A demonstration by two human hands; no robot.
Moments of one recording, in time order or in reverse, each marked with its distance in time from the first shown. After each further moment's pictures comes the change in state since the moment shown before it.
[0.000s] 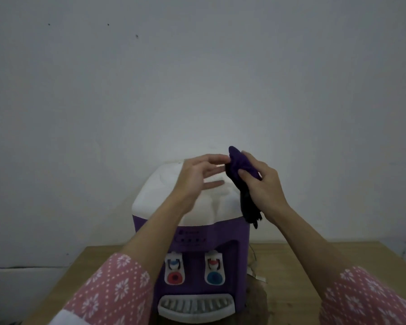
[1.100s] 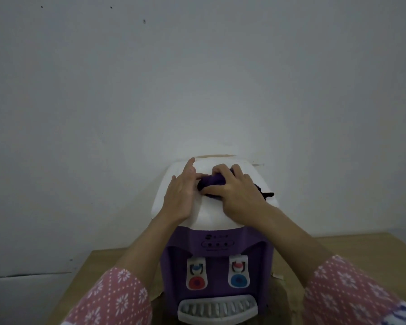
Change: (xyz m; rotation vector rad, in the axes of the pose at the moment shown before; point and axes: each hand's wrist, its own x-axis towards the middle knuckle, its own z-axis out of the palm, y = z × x) left_hand 0.020 -0.059 -0.091 0.520 0.030 0.065; right_hand 0.005 0.008 0.087 -1.124 -0.361 -0.523
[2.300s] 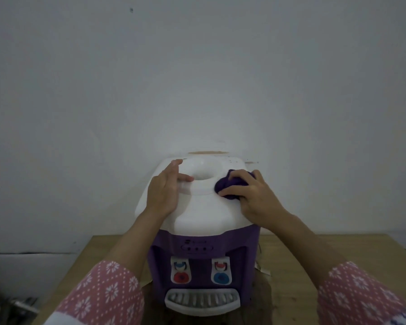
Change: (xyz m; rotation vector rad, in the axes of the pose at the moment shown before) left_hand 0.010 0.019 0.009 -0.015 0.236 -0.131; right_hand -0.030 0.073 -0.008 0.320 0.008 0.071
